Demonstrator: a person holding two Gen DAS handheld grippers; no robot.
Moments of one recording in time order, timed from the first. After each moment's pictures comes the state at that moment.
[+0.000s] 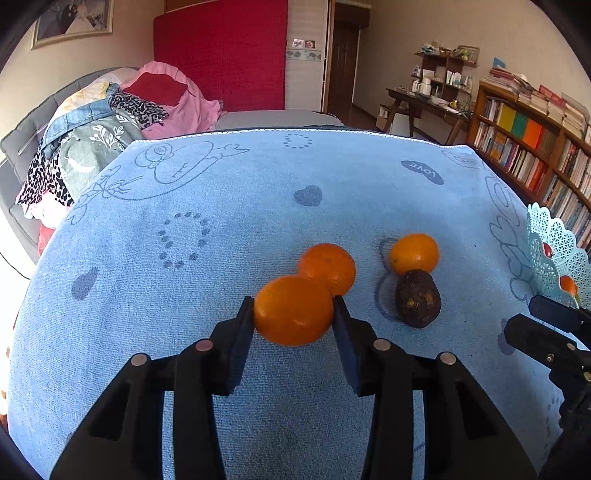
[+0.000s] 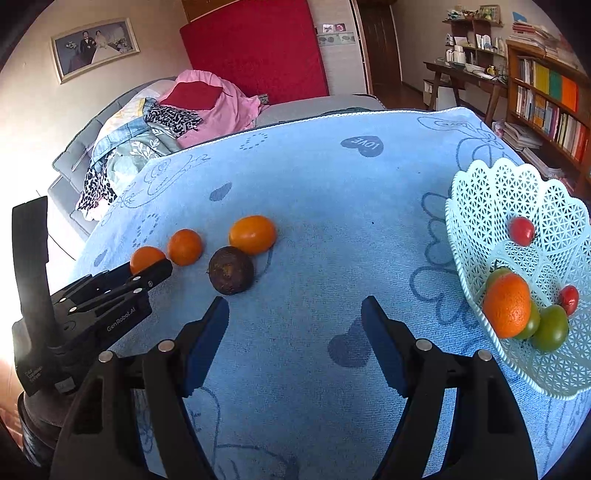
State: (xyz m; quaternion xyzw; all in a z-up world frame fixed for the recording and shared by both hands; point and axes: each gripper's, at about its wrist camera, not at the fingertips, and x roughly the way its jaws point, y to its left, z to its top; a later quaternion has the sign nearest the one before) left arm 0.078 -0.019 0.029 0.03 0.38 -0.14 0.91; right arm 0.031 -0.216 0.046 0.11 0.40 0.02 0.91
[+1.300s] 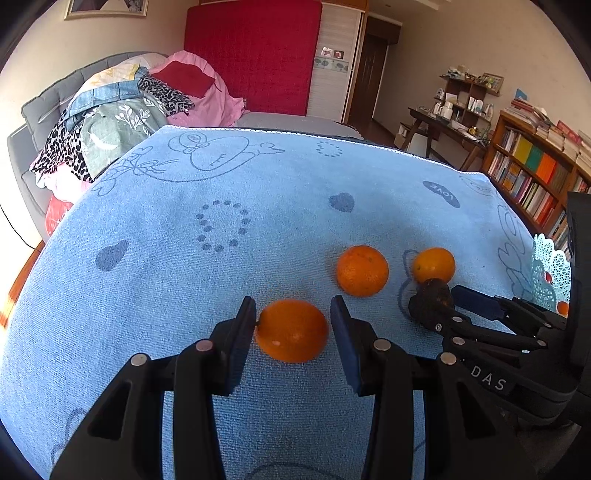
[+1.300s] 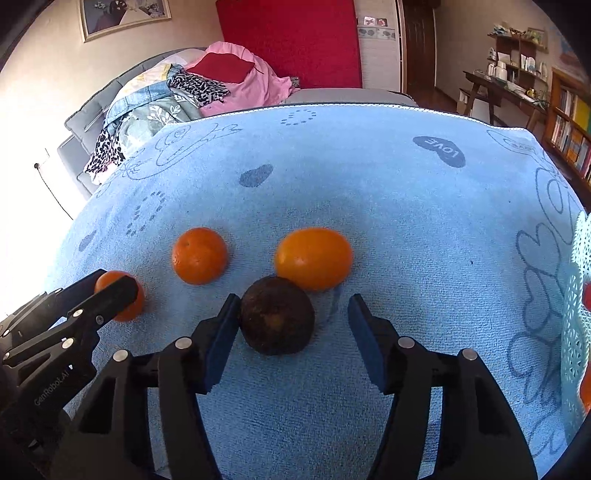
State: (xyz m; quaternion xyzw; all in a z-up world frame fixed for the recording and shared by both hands) left arm 0.066 0.011 0.032 -0.02 0.37 -0.11 0.92; right arm 0.103 -0.158 0.013 0.05 0.41 0.07 0.91
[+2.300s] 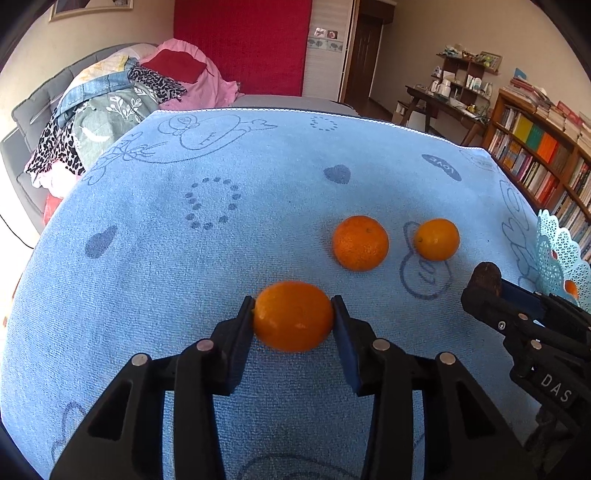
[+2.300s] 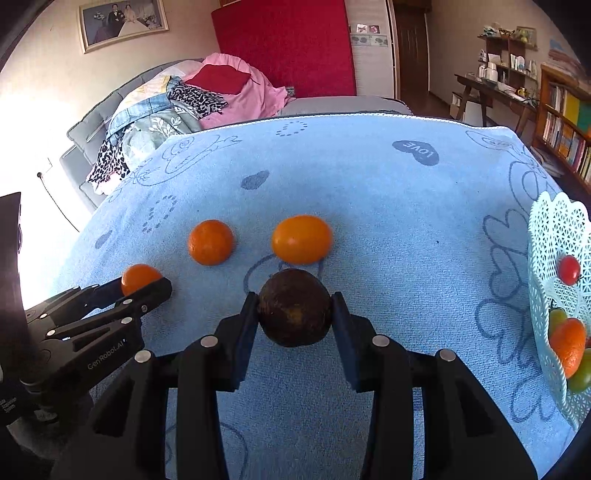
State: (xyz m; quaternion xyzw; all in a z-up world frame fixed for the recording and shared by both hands) left arm 0.068 0.003 0.021 0.00 0.41 -0.11 0.91; right arm 0.060 -0.173 0.030 0.08 0.40 0.06 0.91
